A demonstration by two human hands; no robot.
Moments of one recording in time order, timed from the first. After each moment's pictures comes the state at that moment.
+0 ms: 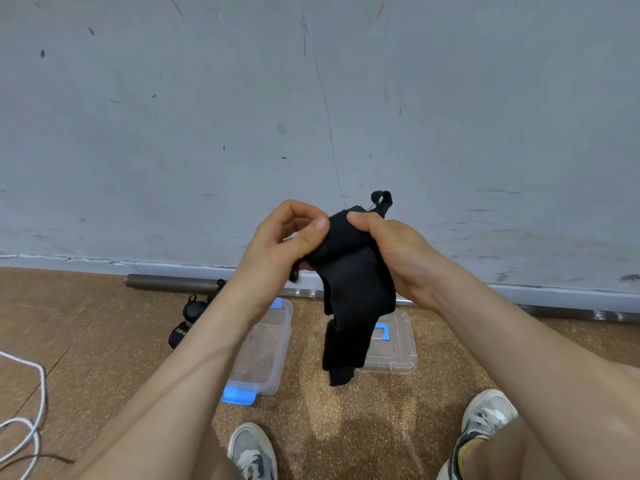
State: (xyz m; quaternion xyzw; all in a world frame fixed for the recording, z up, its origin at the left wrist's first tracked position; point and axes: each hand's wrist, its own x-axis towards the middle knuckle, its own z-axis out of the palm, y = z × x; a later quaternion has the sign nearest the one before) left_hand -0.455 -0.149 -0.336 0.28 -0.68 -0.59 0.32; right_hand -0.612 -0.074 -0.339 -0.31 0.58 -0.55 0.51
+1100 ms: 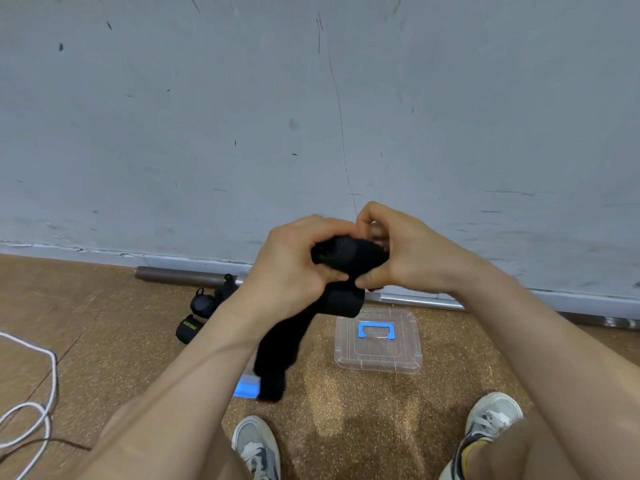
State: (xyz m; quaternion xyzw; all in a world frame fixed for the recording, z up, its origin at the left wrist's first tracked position) left_hand -0.453 -0.142 -0.338 0.25 -0.86 -0.31 0.31; right_hand -0.626 -0.069 -0.335 -0.60 0.63 -0.36 0.34
